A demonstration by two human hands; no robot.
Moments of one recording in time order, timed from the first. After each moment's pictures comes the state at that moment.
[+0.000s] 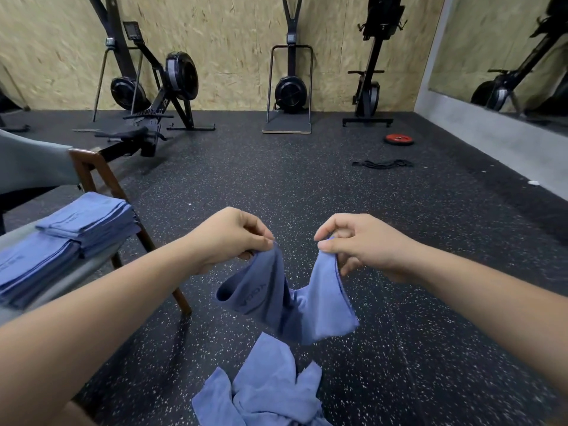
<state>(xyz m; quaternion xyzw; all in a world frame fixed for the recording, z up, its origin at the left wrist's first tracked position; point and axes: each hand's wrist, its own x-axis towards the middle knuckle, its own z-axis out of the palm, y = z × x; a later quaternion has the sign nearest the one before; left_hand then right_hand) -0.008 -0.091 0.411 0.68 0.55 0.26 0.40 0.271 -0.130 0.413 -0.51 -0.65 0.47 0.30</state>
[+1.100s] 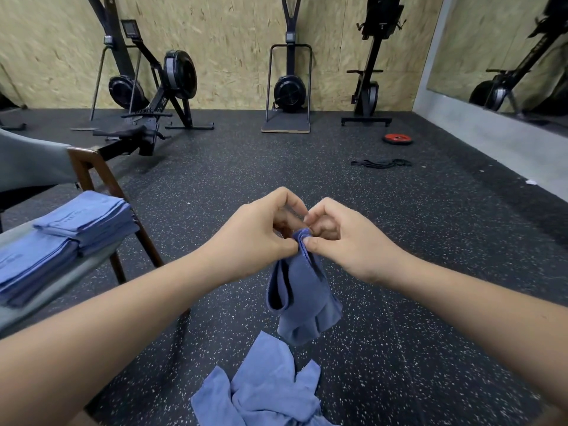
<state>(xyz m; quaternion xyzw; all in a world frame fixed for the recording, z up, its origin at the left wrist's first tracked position) 0.033 -0.148 0.445 0.79 0.44 0.31 0.30 0.249 -0.139 0.411 -0.45 -0.74 0.34 0.37</state>
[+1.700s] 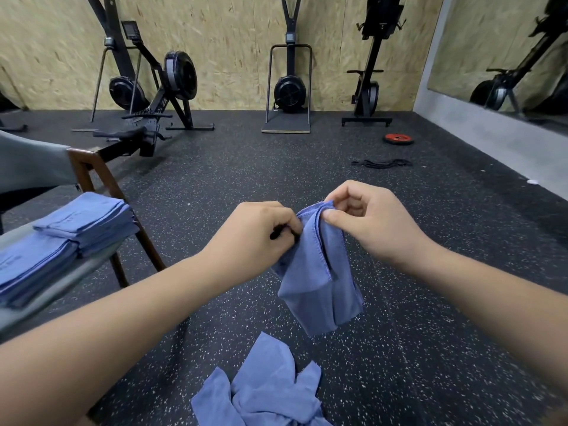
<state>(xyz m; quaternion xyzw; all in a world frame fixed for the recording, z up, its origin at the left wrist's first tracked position) 0.031 -0.130 0.428 0.85 0.41 0.32 0.07 0.271 -0.132 0.432 -0.45 -0.71 0.28 0.46</state>
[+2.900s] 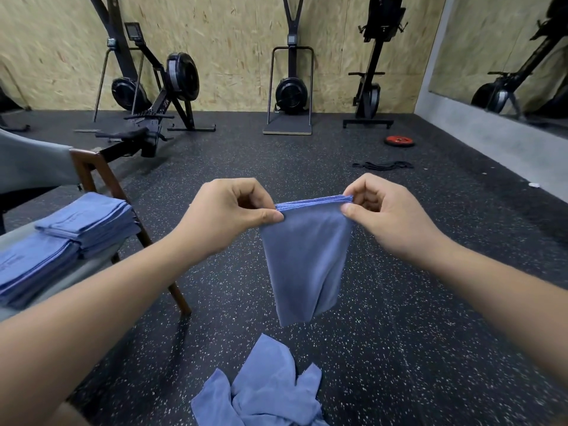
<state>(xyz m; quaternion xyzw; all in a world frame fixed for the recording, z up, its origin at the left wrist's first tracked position) -0.008 -0.105 0.445 0.77 0.45 0.41 0.22 0.291 -0.123 0.435 -0.47 -0.72 0.24 0.44</state>
